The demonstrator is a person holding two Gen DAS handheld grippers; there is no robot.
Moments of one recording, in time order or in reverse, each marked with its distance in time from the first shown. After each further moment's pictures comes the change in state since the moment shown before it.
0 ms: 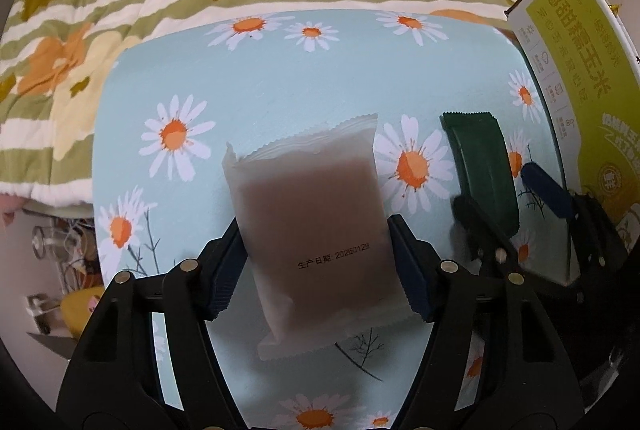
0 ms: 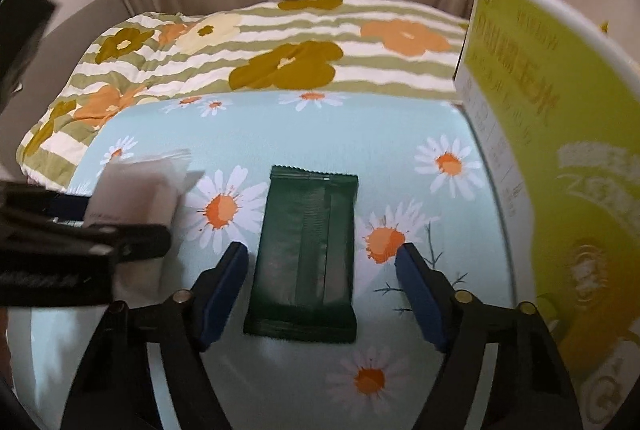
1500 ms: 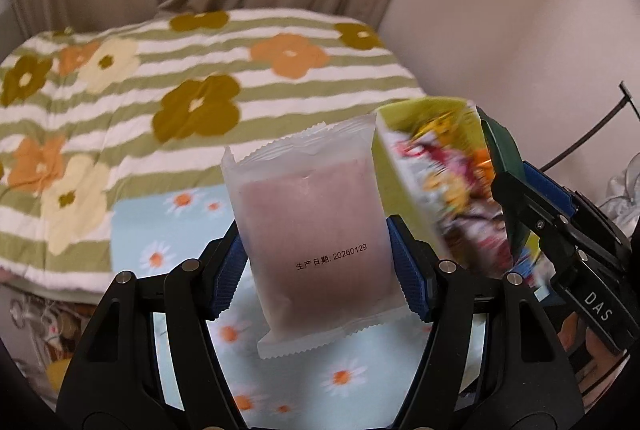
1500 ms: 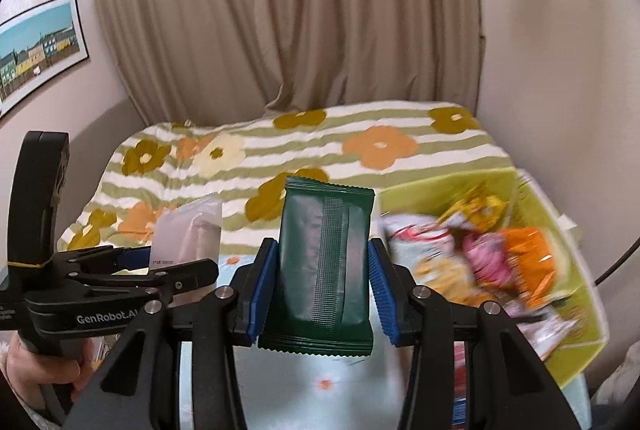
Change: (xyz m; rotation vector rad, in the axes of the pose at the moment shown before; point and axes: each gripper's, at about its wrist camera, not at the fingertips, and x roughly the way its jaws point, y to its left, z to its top) left arm -0.197 -0.085 0.029 0.113 -0.361 -0.230; right arm -0.222 -0.082 0.080 0.123 -0.300 0.050
